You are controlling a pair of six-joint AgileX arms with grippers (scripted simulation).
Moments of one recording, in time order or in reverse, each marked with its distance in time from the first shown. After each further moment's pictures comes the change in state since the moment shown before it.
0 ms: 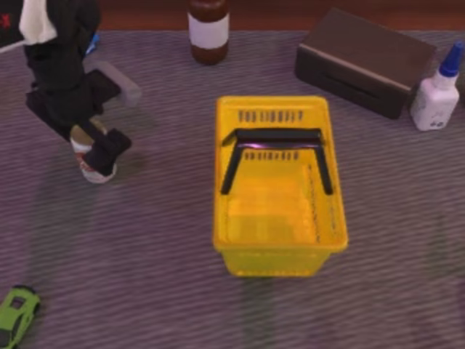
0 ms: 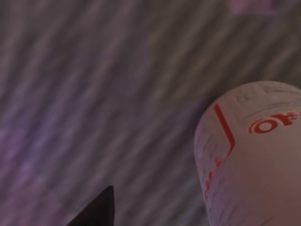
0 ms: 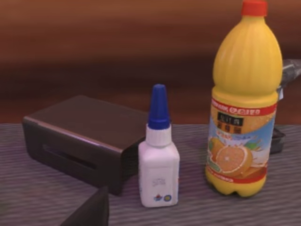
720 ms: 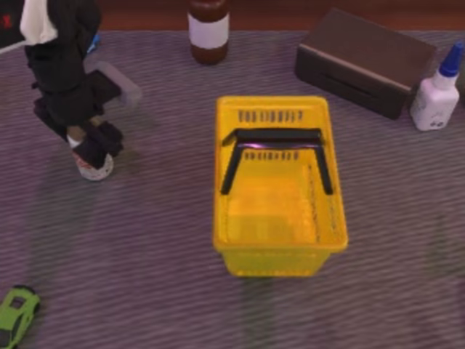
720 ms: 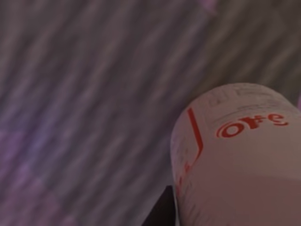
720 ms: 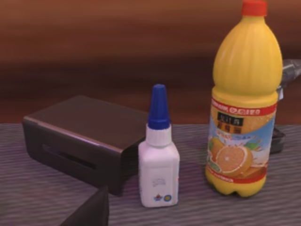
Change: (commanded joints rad) left arm 0.000 0.000 0.000 0.000 0.000 0.000; right arm 0.000 0.000 0.000 0.000 0.000 0.000
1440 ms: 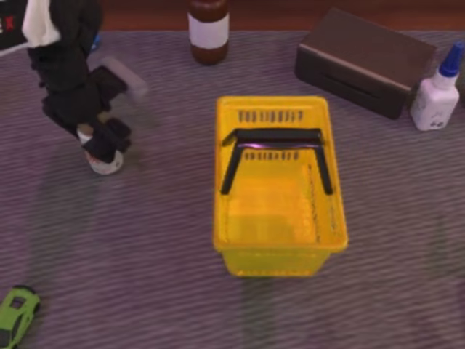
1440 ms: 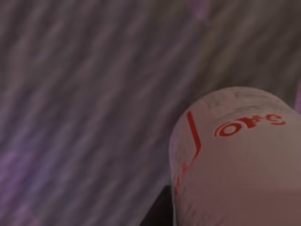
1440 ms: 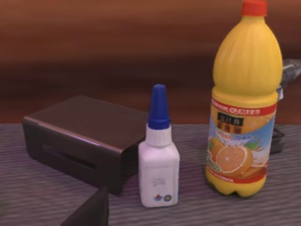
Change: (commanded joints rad) left arm -0.009 -0.006 -0.012 0.063 0.051 -0.017; right arm 0.000 0.000 0.000 0.000 0.000 0.000
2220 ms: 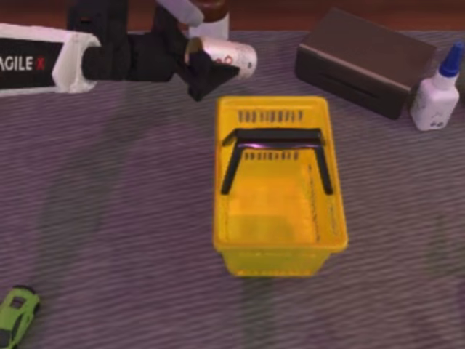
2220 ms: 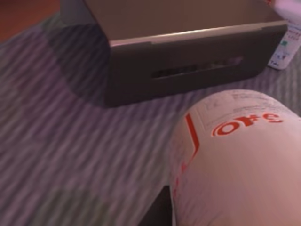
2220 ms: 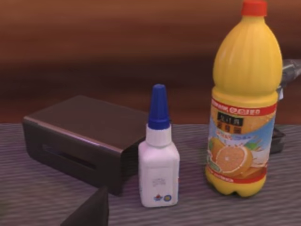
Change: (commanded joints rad) left arm -0.090 -0.061 -0.260 1.092 0.759 -0.377; right arm 0.000 0.000 0.000 0.000 0.000 0.000
